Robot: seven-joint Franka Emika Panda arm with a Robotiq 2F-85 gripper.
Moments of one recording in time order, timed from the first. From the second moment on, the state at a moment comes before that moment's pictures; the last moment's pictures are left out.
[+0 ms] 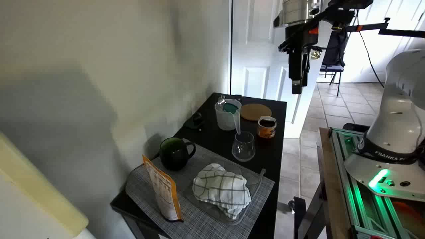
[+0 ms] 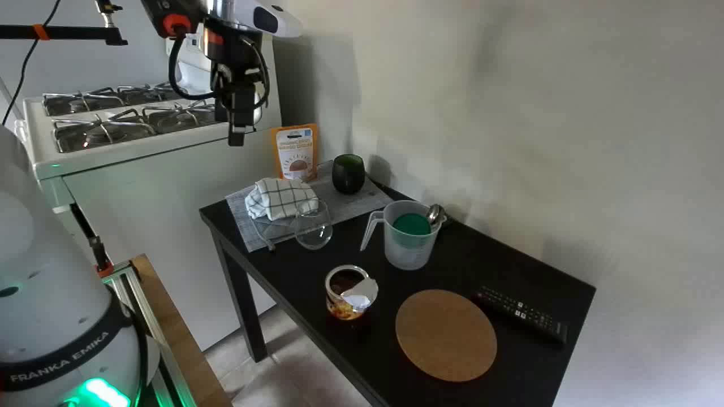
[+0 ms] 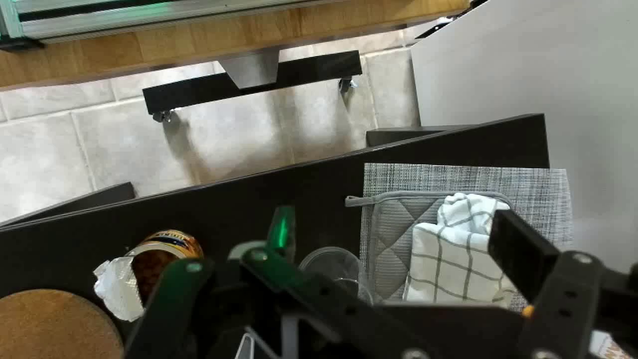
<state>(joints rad) 0.04 -0.74 0.03 -2.65 0.19 1.74 0.18</state>
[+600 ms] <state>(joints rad) -0.01 -0.72 0.02 -2.63 0.20 1.82 0.24</state>
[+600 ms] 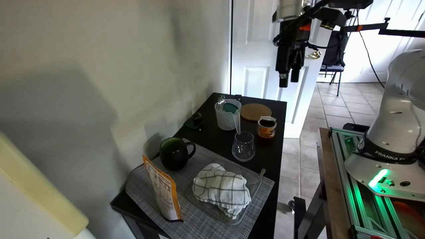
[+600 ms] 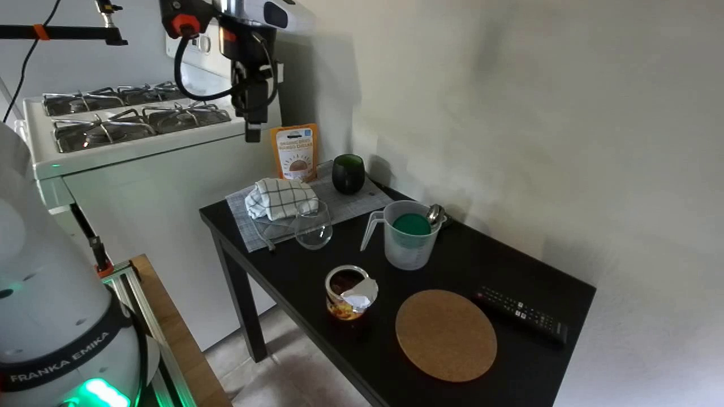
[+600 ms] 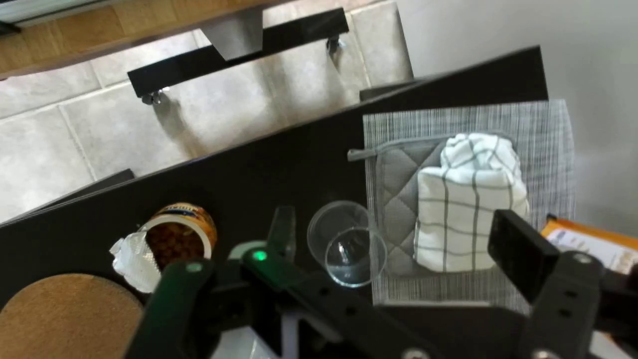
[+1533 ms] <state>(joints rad) -0.28 -0.07 -0.19 -2.25 0.22 2.19 0.46</state>
